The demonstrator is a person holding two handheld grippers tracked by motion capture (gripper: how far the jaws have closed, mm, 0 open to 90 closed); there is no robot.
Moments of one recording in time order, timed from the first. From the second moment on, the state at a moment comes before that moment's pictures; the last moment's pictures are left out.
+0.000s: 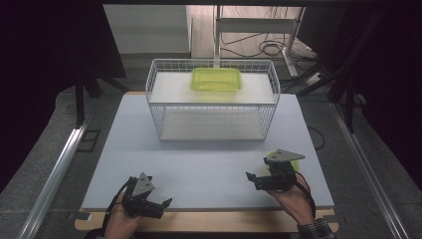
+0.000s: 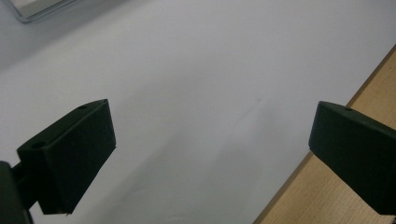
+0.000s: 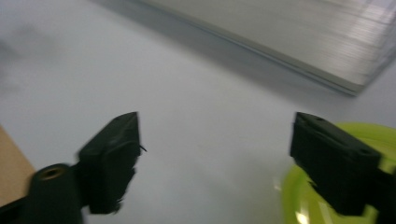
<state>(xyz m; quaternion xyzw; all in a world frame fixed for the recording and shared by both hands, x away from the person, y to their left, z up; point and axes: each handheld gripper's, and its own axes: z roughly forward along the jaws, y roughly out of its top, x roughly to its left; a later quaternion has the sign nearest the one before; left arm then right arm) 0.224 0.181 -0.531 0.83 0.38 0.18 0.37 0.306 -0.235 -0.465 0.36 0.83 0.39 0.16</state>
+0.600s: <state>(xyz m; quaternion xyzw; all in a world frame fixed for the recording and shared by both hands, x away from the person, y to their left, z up) 0.225 0.180 -0.532 0.83 0.38 0.18 0.37 0.323 -0.323 -0.449 0.47 0.77 0.36 0.23</state>
